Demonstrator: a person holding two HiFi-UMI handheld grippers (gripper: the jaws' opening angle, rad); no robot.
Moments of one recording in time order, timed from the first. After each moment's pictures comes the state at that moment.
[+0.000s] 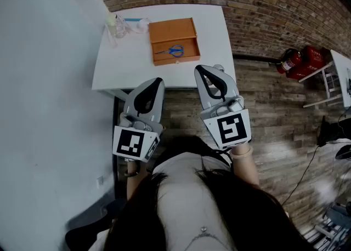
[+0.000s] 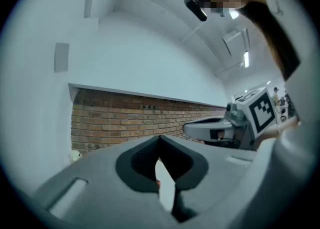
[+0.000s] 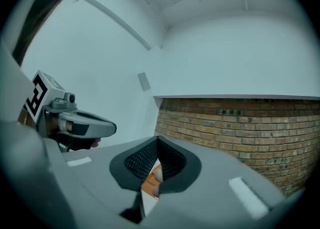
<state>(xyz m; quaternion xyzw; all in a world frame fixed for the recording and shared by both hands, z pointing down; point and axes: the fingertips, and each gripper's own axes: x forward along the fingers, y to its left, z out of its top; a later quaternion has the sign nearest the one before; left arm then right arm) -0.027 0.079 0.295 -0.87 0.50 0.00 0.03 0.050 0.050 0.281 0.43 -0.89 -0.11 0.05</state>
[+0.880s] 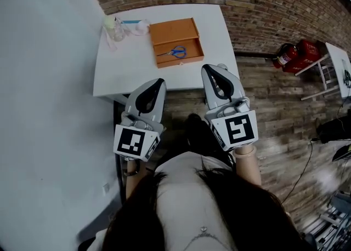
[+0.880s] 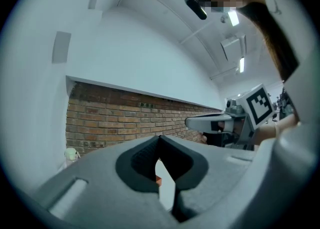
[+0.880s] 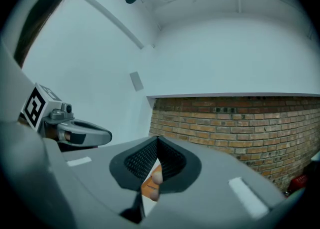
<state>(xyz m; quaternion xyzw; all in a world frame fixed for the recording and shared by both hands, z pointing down) -0.068 0.065 0.308 -0.89 0.46 0.00 0.02 0.025 0.041 0.278 0.48 -0.87 -0.08 0.03</state>
